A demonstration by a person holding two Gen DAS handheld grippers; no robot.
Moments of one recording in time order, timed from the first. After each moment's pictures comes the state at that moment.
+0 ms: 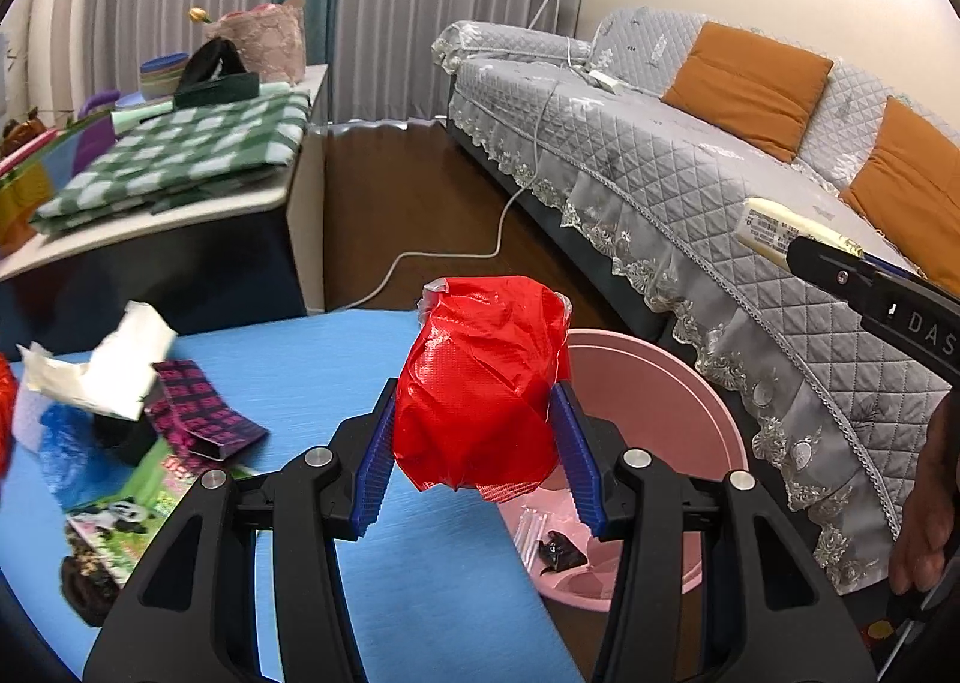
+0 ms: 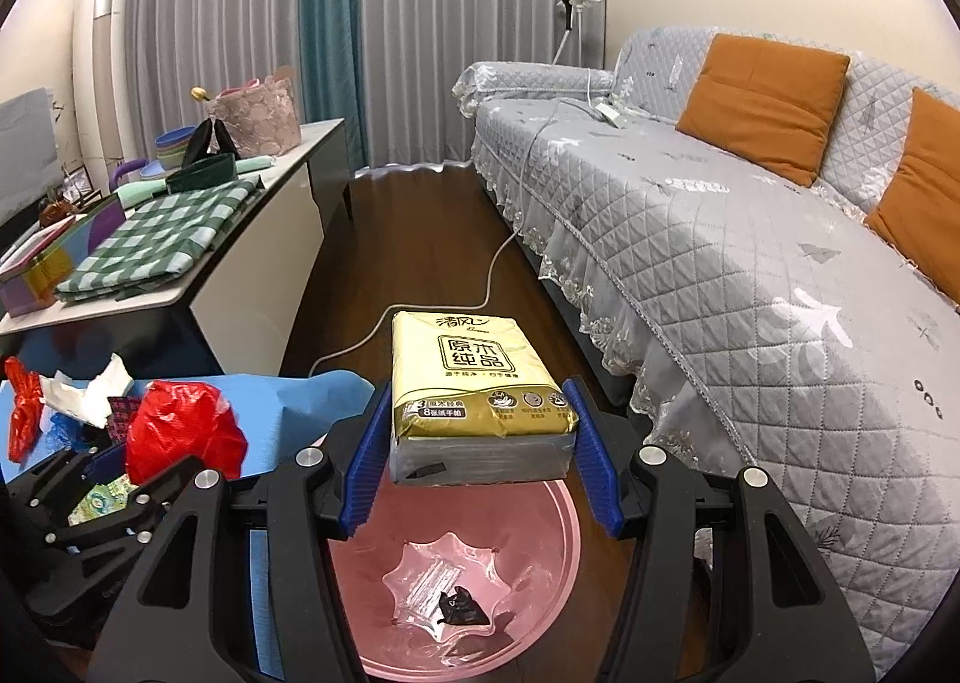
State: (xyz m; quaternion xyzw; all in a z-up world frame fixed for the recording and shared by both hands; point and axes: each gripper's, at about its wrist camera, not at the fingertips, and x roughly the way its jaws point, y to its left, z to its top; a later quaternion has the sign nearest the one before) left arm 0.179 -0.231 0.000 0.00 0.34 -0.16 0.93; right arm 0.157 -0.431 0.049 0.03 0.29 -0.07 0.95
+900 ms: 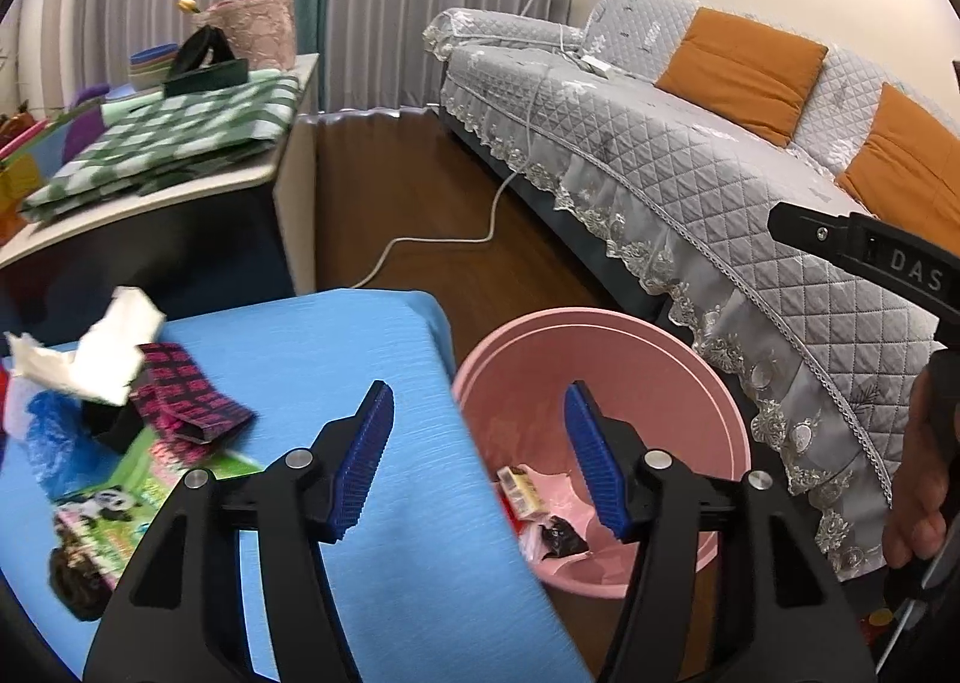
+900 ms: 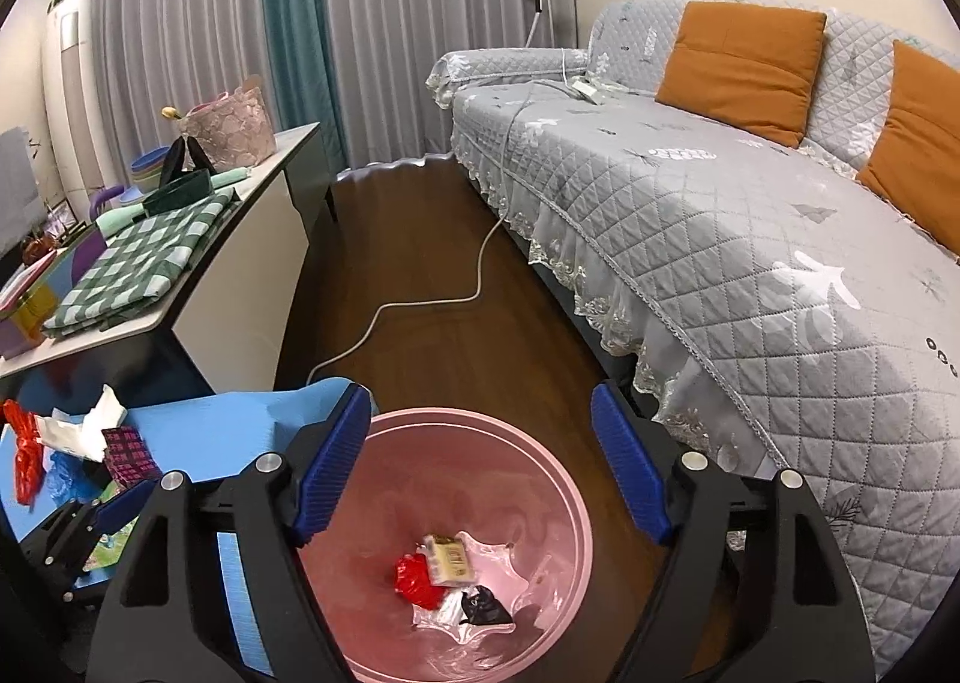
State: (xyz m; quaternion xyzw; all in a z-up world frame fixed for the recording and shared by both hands) left arm 0.171 -0.225 -0.003 0.00 0.35 -0.16 0.92; right arm 0.164 -0.440 0.043 0.08 0.30 -0.09 0.95
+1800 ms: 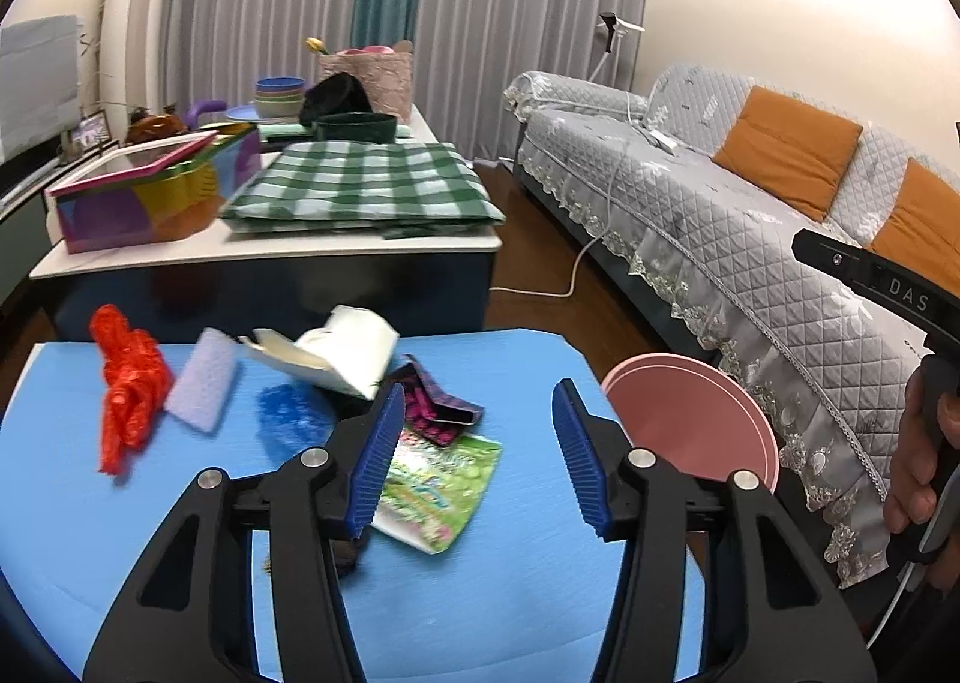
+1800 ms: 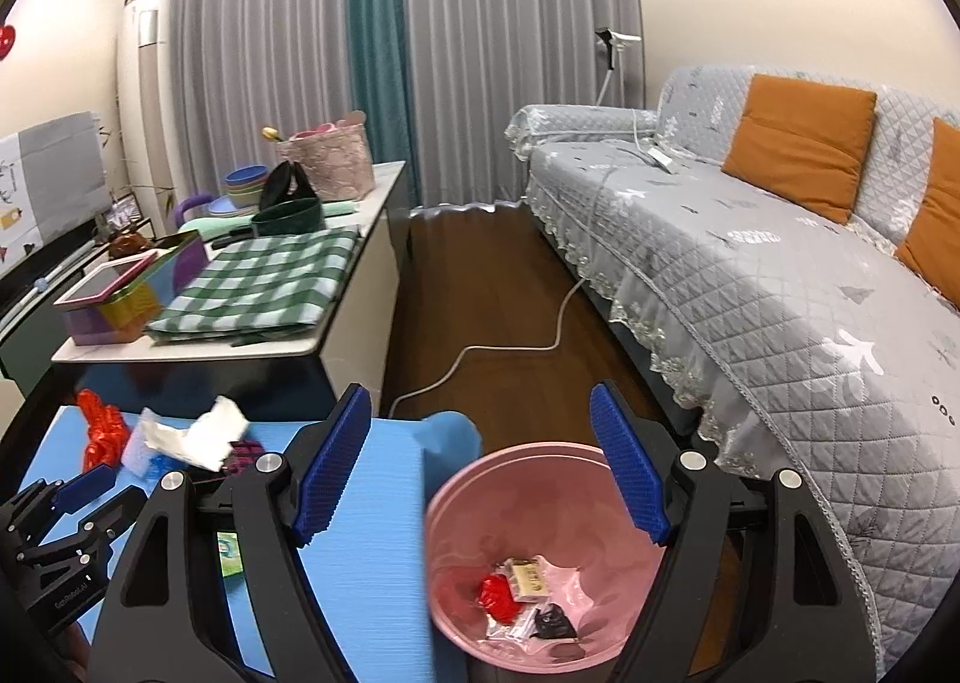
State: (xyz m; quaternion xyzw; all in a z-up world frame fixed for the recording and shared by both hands) left arm 0.111 -0.086 0.059 -0.03 0.30 -0.10 0.95; right arm 0.129 -0.337 0.103 0.04 0.24 -0.03 0.97
